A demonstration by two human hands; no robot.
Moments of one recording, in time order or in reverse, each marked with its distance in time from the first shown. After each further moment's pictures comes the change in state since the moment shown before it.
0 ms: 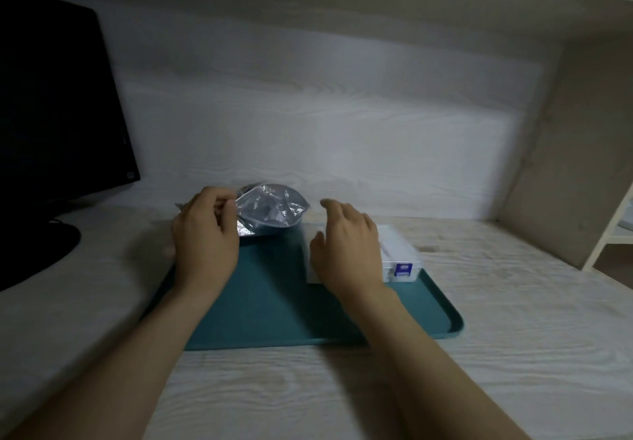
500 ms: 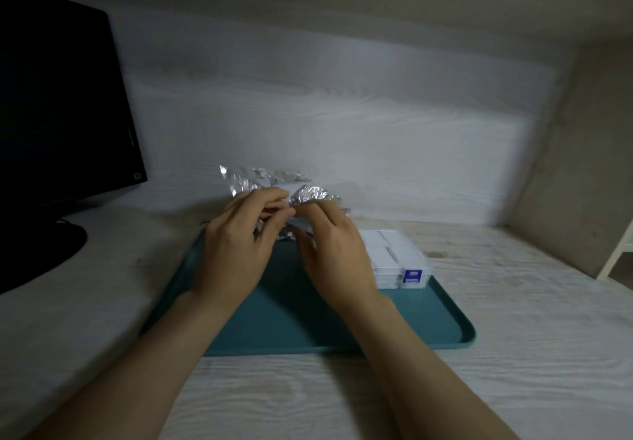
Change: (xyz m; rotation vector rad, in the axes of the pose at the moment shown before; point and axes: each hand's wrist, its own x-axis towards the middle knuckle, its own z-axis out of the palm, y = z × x) left_hand -0.009 0.036 -0.006 -0.123 -0.073 0.331; right_hand 0.007 -0.009 0.019 0.255 0.227 -0.370
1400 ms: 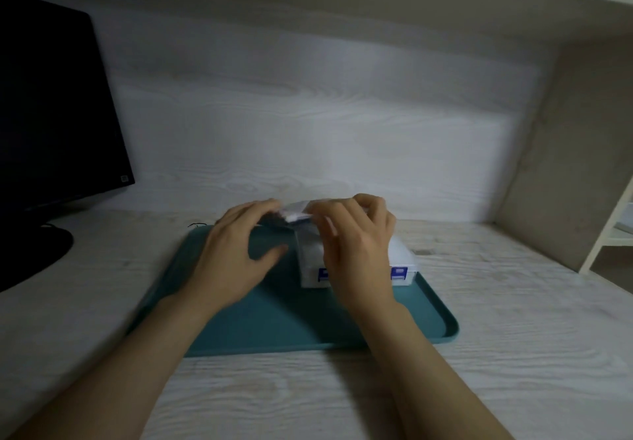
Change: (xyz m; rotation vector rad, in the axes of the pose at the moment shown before) left_hand -0.008 -0.017 0.007 -0.004 -0.374 -0.153; right_hand -0.016 0.006 -0.039 -0.135 0.238 0.023
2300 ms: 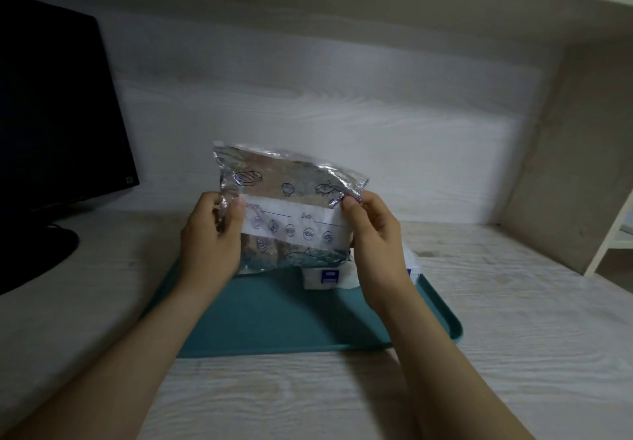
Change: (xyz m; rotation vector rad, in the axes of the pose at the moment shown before) left_hand 0.009 -0.009 -0.003 -0.215 0.346 -0.355; right_hand 0.018 0.005 -0.008 0.966 -0.076 0.817
